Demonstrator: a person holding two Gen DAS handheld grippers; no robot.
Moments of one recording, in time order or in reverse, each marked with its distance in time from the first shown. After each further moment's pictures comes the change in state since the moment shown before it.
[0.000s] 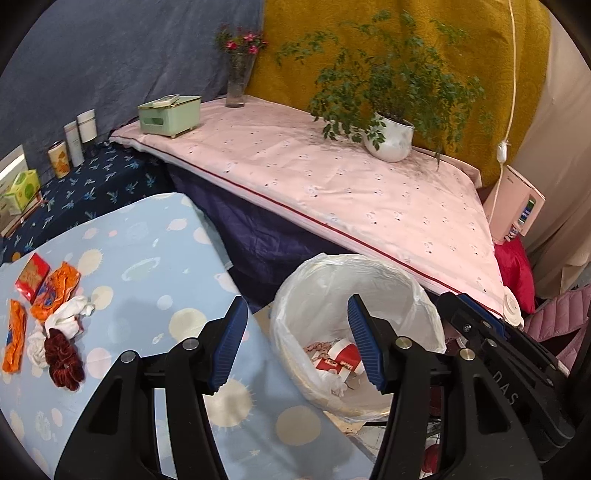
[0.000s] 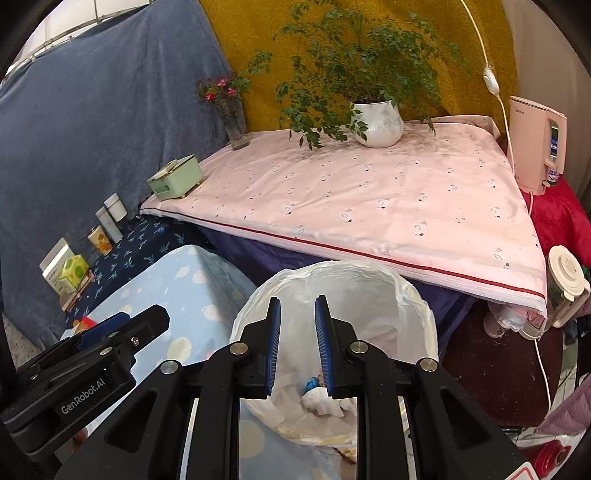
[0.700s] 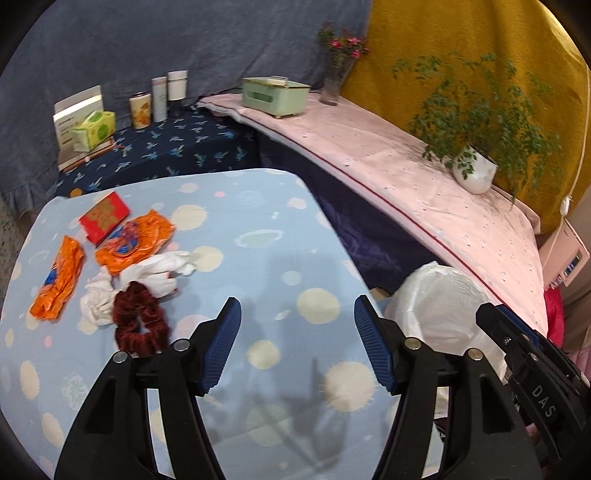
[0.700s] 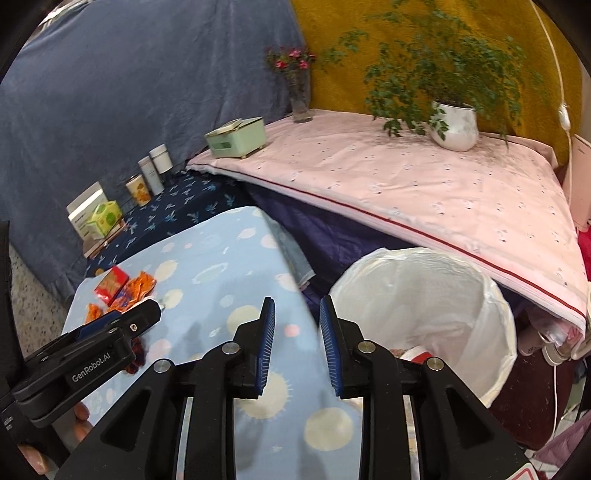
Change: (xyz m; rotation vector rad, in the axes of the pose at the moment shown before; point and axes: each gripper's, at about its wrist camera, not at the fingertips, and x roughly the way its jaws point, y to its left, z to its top) left arm -0.026 0.135 -0.034 -0.226 -0.012 0.177; right arm 0.020 0.110 -0.029 -0.188 0.072 0.107
